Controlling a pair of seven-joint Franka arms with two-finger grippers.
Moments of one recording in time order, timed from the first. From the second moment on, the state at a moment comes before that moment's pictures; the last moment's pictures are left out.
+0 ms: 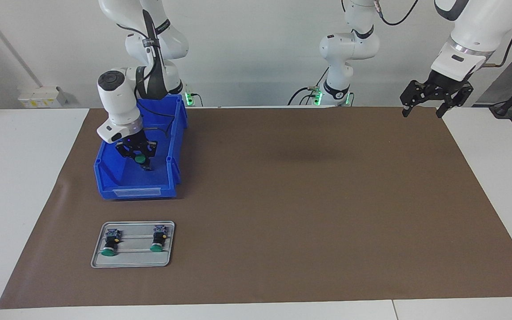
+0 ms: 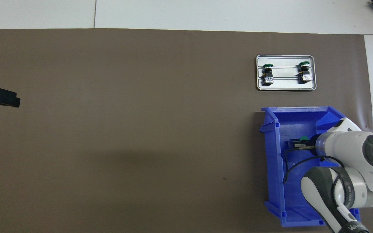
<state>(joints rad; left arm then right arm) -0.03 -0.02 -0.01 -1.53 0.00 1.54 0.08 0.01 -0.15 -0.04 -2.52 -0.09 2.46 0.02</state>
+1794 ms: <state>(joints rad) -0.03 -0.02 -0.01 -1.53 0.00 1.54 0.08 -0.02 -0.07 -0.04 -1.64 -0.03 1.62 0.20</state>
